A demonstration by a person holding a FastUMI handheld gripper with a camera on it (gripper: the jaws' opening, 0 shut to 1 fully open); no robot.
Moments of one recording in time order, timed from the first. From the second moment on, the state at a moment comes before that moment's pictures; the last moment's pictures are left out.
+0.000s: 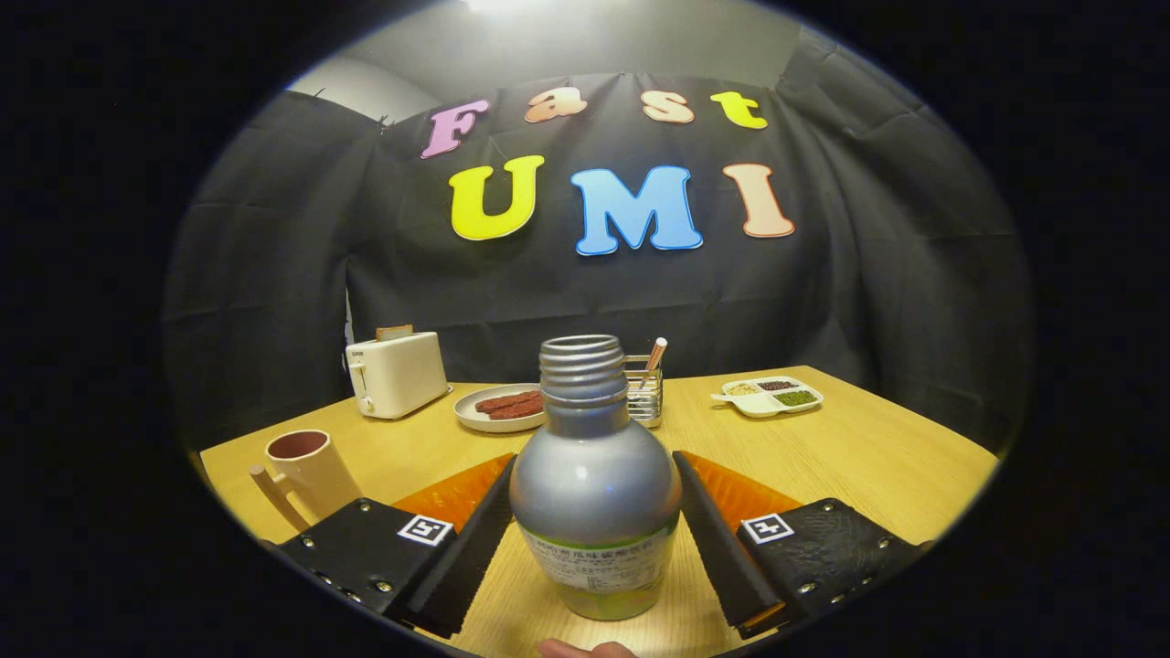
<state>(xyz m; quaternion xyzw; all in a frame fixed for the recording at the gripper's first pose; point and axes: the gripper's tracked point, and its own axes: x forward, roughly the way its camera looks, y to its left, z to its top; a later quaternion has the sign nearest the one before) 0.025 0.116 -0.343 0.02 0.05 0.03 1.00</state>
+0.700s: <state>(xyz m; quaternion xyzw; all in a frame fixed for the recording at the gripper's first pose) 0.049 0.189 -0.287 -0.20 0.03 0.07 0.98</state>
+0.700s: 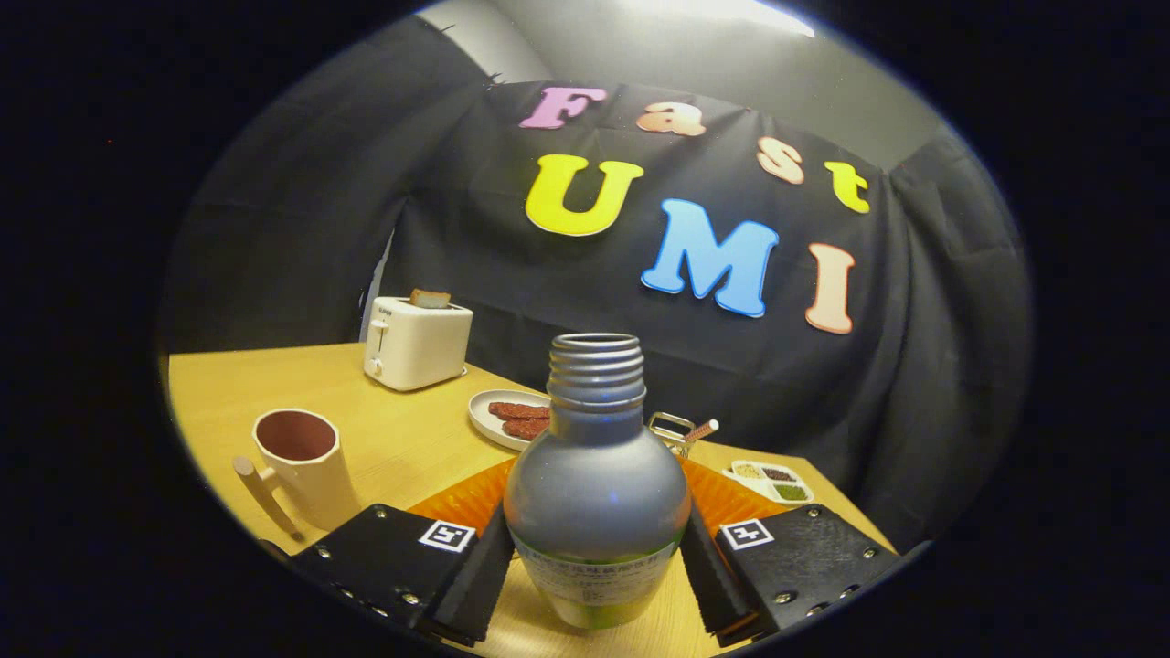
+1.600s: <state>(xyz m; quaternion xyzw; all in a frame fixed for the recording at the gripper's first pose) 0.061 0.258 -0.305 -0.57 -0.02 0.08 0.82</state>
